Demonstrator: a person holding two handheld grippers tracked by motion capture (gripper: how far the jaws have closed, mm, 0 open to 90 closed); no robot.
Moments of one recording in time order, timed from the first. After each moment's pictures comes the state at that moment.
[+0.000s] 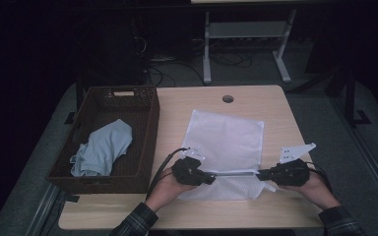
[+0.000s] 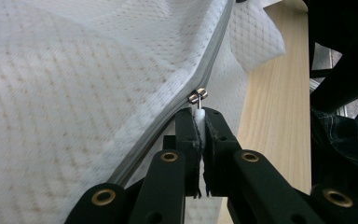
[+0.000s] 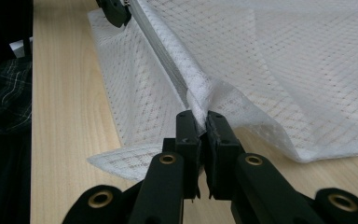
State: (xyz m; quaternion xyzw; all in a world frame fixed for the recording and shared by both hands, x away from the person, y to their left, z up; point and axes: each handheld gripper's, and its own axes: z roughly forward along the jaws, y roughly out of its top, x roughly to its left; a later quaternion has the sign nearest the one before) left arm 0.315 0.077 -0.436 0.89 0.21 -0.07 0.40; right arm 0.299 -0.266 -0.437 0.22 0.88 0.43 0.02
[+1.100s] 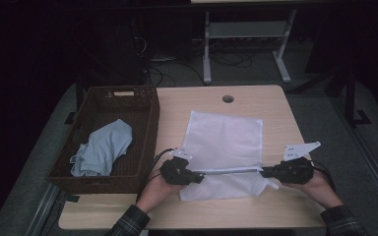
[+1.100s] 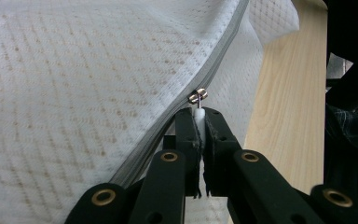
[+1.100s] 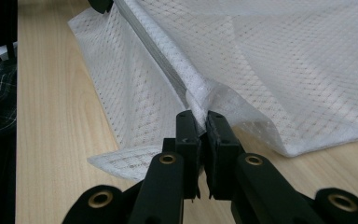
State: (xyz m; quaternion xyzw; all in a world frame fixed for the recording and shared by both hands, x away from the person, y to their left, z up) left arm 0.314 0.108 -0.439 0.88 0.25 -0.06 0.40; right arm 0.302 -0.277 -0.436 0.24 0.87 0.42 0.03
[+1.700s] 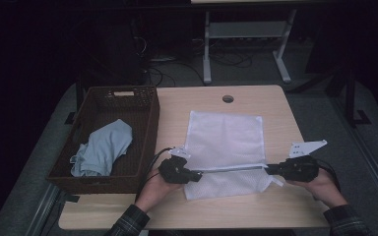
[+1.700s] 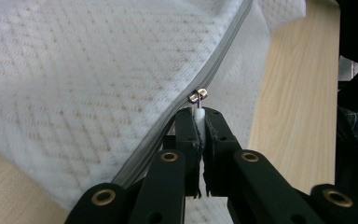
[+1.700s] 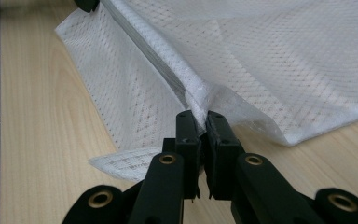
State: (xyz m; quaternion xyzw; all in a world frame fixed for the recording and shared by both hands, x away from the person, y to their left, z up) left arm 0.318 0.111 -0.441 0.88 0.26 -0.05 0.39; right arm 0.306 -0.293 -0.436 0.26 0.87 0.42 0.05
